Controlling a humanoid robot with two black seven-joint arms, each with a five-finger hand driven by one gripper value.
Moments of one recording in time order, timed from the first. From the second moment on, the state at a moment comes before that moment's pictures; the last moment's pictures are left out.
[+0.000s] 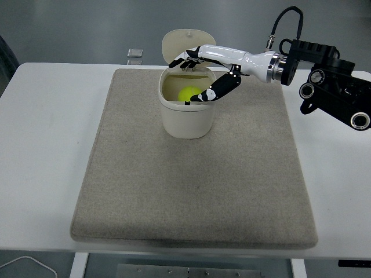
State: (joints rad) left arm 0.05 0.00 -0.04 -0.14 0.01 -0.05 -0.31; right arm 1.27 -0.30 0.22 0.95 -1.12 0.21 0.39
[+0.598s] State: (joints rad) left arm 0.05 0.00 -0.04 -0.14 0.01 -0.05 -0.31; right arm 1.29 -0.44 0.26 0.97 -0.87 0.54 0.39
